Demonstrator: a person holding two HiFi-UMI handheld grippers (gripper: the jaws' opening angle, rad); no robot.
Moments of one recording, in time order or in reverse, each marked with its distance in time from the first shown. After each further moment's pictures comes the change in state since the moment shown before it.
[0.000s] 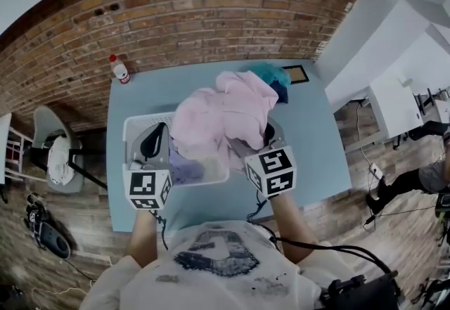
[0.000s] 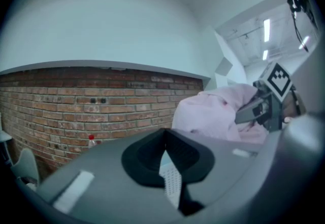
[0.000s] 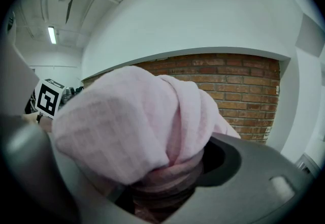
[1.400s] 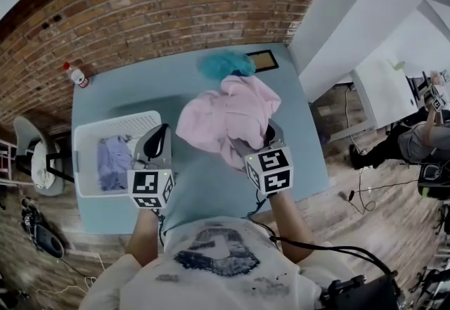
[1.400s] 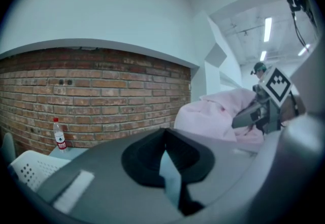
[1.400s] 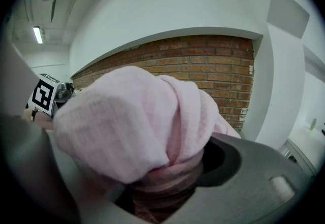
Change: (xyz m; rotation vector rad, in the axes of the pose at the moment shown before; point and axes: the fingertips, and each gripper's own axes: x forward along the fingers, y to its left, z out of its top) left arm 0.119 -0.179 -0.037 -0.037 0.080 -0.080; right arm -0.054 -0.190 -0.110 0.066 0.111 -0.077
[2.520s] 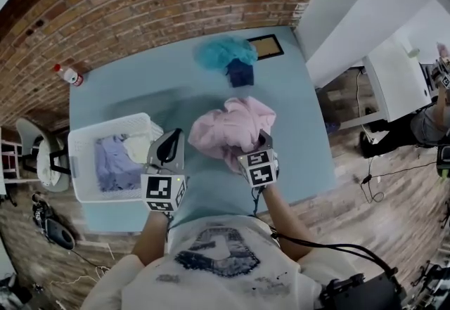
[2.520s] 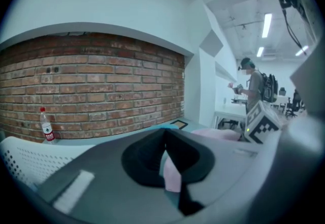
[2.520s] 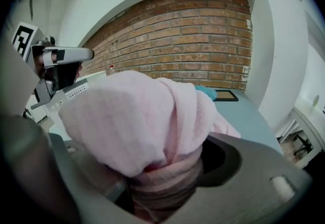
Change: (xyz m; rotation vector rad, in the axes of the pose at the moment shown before) left arm 0.051 -0.048 -0.048 0.013 0.093 -0.058; right arm 0.073 -0.027 -0.165 0.092 0.256 0.017
